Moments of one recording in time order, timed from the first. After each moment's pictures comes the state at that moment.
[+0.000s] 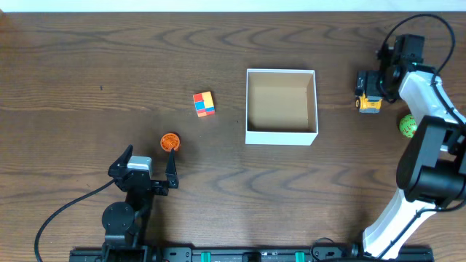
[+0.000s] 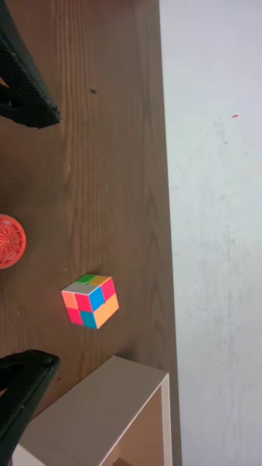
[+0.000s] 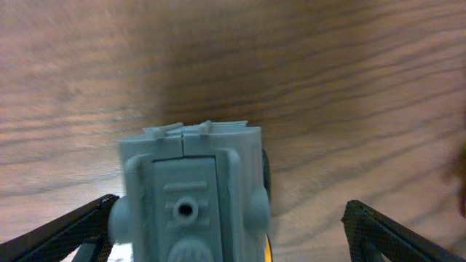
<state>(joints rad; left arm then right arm) -0.05 0.01 0.04 -0.15 0.07 0.01 -0.21 2.05 1.46 -0.57 0.02 -0.10</state>
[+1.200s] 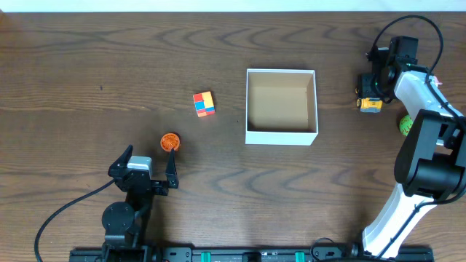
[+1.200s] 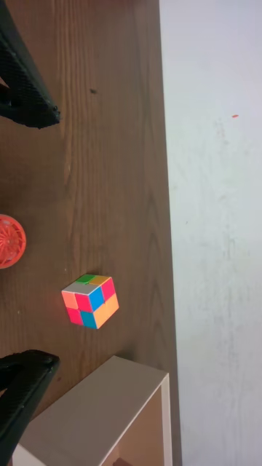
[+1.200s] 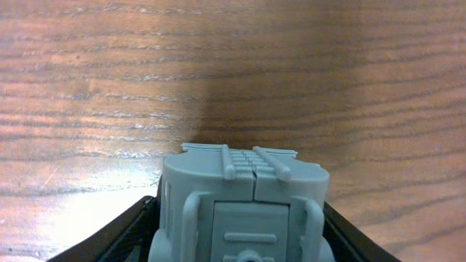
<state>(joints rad) -0.05 0.01 0.04 -0.15 0.07 0.01 -0.20 2.09 1.47 -0.53 -0.03 -0.22</state>
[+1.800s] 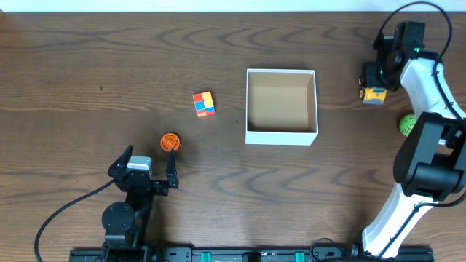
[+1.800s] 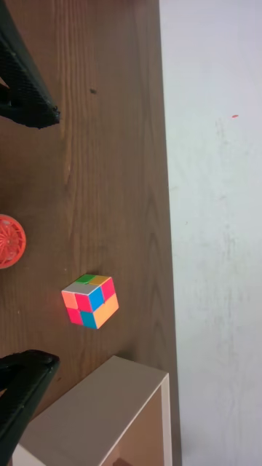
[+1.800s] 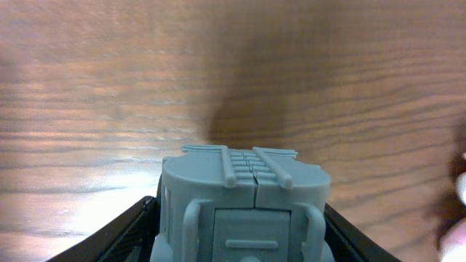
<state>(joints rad) -0.05 0.01 0.04 -0.15 0.07 0.01 -0.19 2.09 1.66 -0.74 -0.03 -0.17</state>
